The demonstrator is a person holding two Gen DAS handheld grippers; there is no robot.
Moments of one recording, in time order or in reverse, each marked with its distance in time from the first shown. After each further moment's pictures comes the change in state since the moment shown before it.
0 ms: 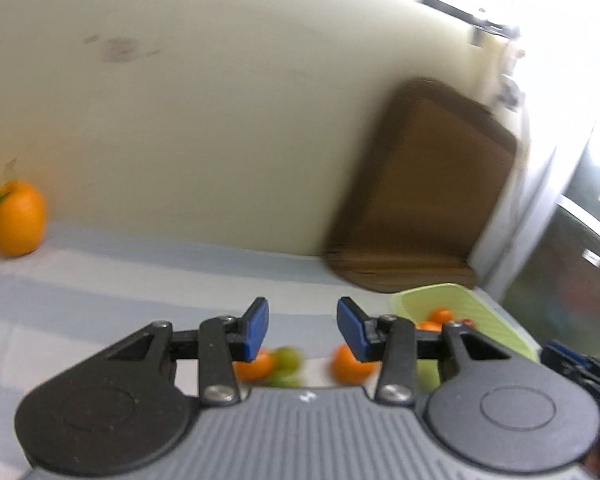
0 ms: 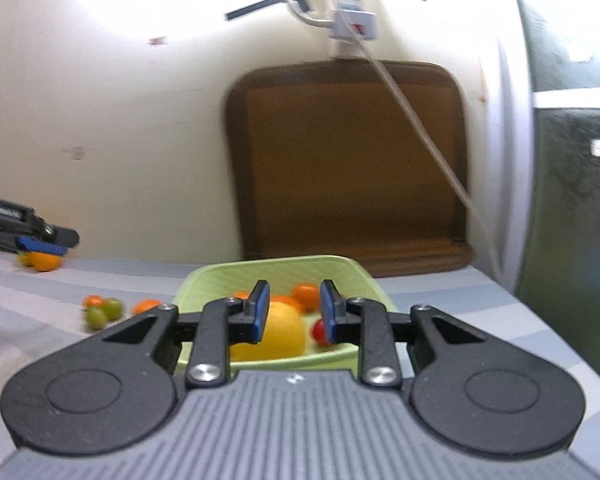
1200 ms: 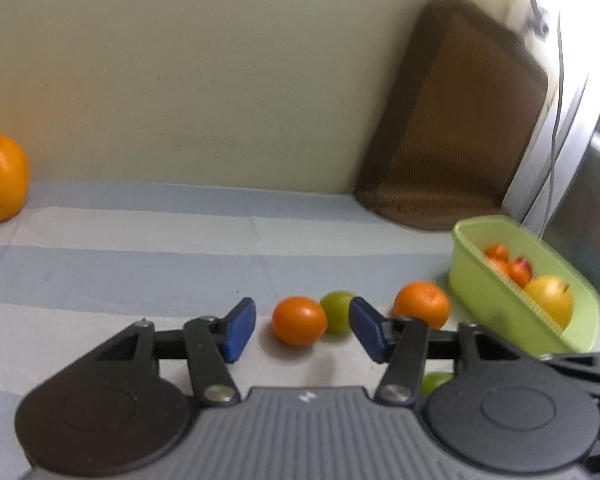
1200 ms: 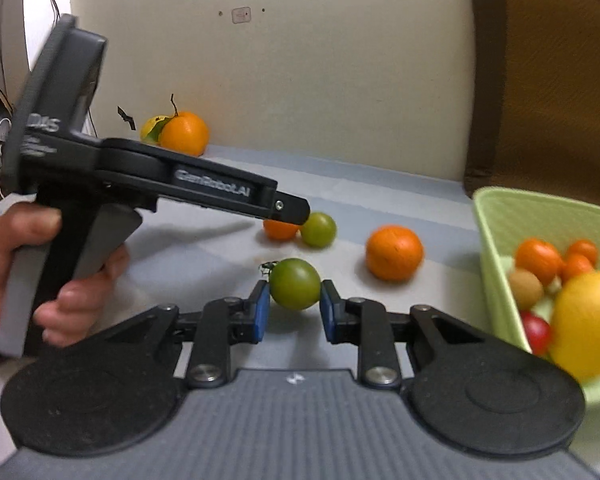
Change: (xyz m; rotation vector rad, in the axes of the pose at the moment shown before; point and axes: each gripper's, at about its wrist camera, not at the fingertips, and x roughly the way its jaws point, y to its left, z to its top) left arm 0.057 0.007 -0.033 0.095 0.125 0.054; right arm 0.078 0.130 -0.030 -0.145 0.327 0.345
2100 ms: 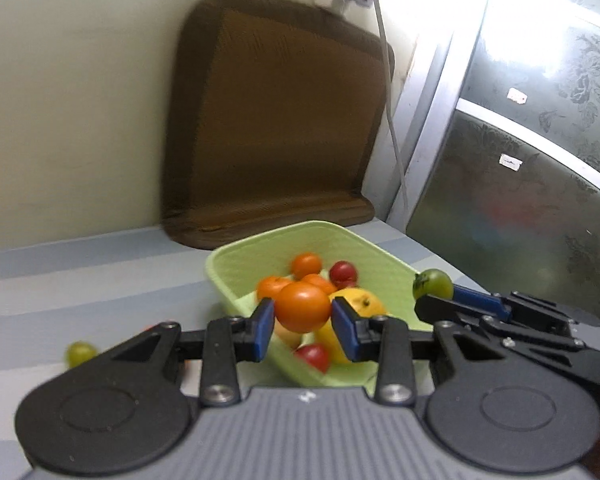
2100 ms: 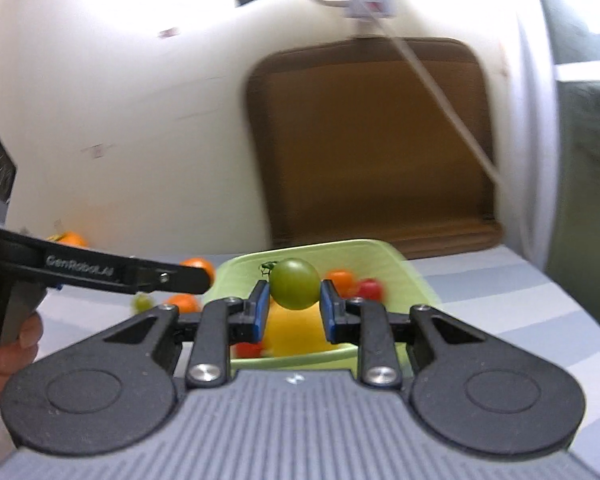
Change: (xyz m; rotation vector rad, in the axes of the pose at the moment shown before) left arm 0.000 -0.140 0.027 0.167 -0.002 -0.296; right arm -0.118 -0.115 -0.021 0.227 -0.285 -0.315
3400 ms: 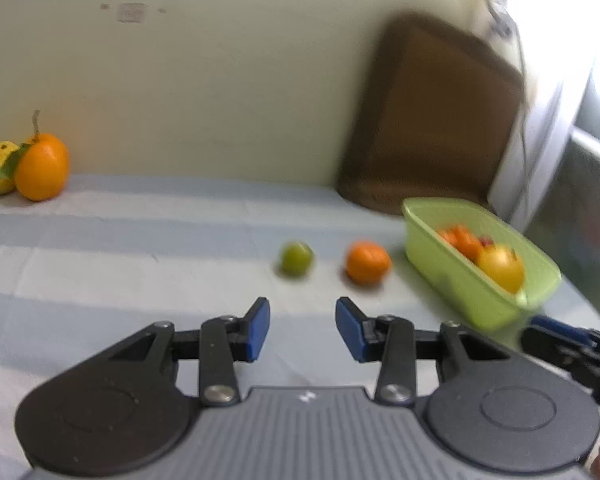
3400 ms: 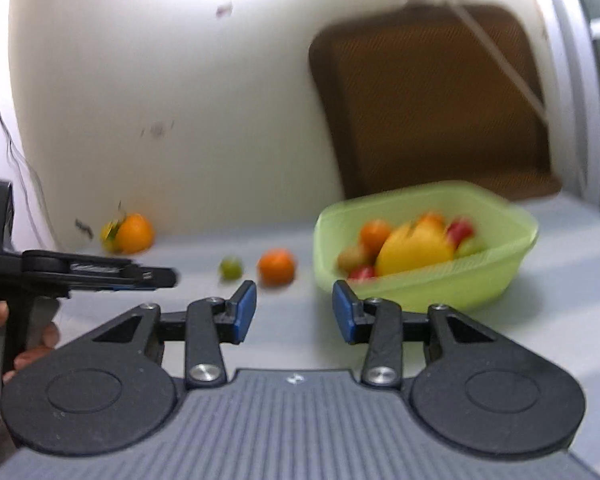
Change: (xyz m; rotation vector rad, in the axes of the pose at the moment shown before) left arm -0.077 0.055 -0.079 -0.164 -0.037 0.338; right arm -0.016 0.065 -0.045 0.075 0.104 0.180
